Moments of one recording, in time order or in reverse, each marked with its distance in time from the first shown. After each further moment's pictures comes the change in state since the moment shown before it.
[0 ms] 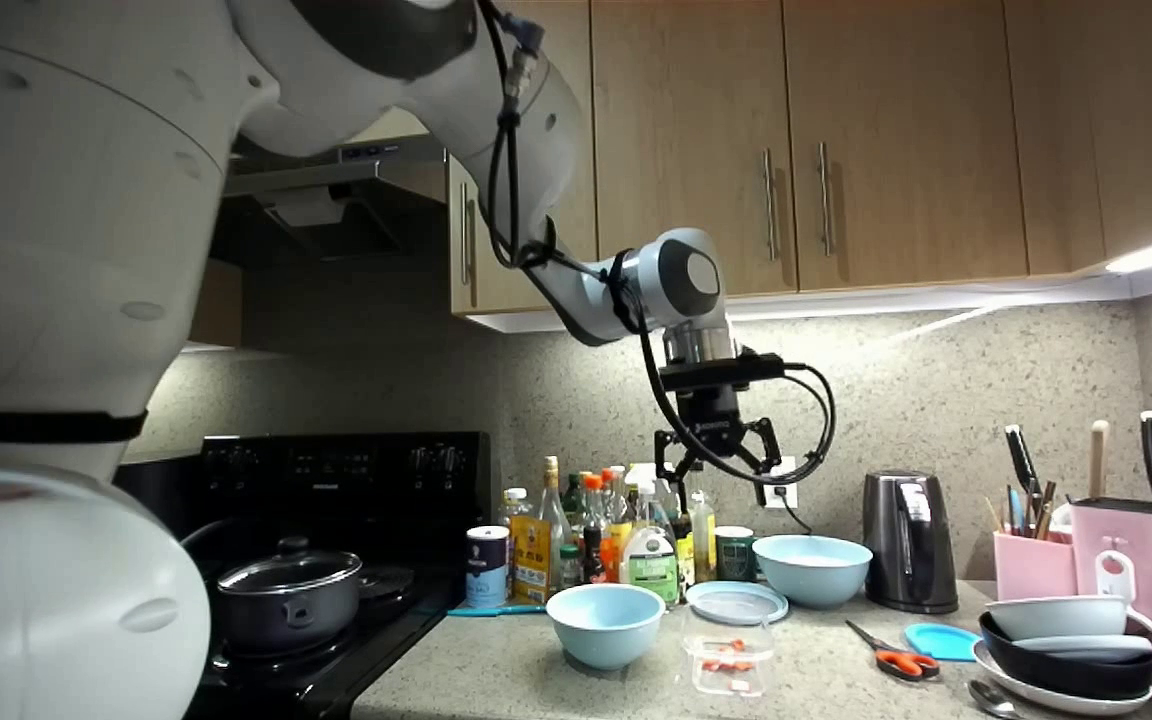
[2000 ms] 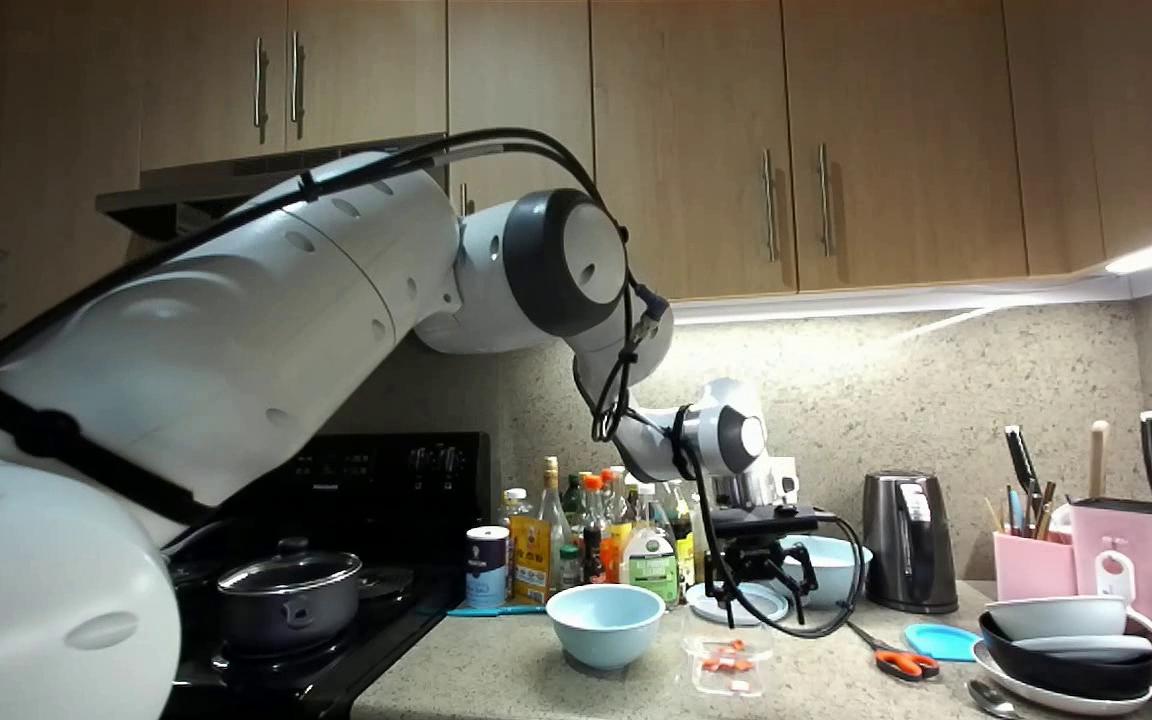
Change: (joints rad) arm -0.088 0.597 0.095 0.446 -0.006 0.186 0.119
